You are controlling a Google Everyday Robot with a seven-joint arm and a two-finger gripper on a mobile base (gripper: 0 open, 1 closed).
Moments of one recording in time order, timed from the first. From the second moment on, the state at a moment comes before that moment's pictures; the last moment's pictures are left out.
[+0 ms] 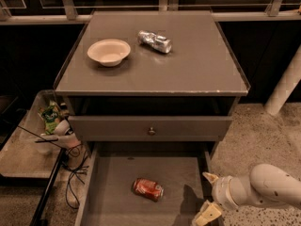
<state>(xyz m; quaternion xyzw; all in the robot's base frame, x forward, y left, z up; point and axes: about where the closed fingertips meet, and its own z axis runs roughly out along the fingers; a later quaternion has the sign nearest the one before) 0.399 -0.190 0.495 -0.49 0.81 0.22 0.26</state>
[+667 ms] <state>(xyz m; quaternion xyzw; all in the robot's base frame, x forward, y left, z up) 0.405 -0.180 0.480 -0.49 0.80 0.22 0.26</state>
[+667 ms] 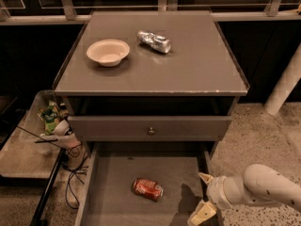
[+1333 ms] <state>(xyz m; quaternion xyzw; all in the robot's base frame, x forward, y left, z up) 0.434 -0.144 0.469 -0.50 0.77 0.20 0.33</state>
